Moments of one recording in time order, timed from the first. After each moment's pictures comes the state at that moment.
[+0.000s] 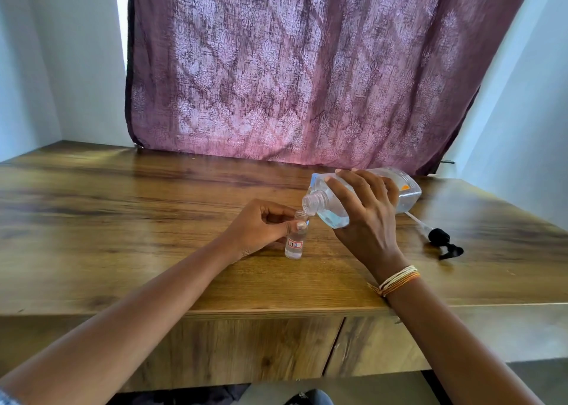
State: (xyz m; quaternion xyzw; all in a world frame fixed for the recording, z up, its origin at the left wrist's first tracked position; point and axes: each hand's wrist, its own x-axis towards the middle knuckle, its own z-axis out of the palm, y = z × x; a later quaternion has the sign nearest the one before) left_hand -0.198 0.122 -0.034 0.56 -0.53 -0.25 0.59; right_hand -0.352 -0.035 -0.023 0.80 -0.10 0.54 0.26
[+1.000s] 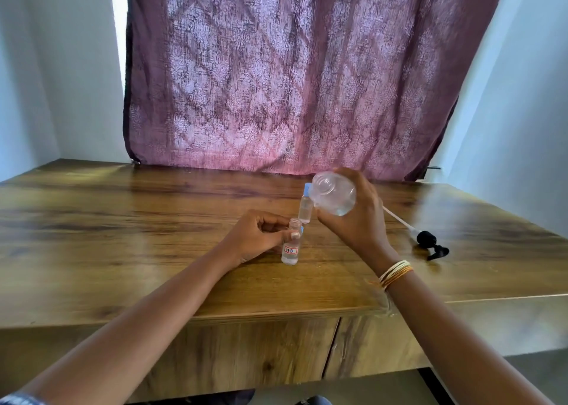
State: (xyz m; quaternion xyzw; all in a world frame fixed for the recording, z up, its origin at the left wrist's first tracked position) left_hand -0.199 0.125 -0.031 0.55 -0.55 -0.24 0.58; right_hand -0.356 -0.013 0.000 0.82 -0.18 0.53 -0.10
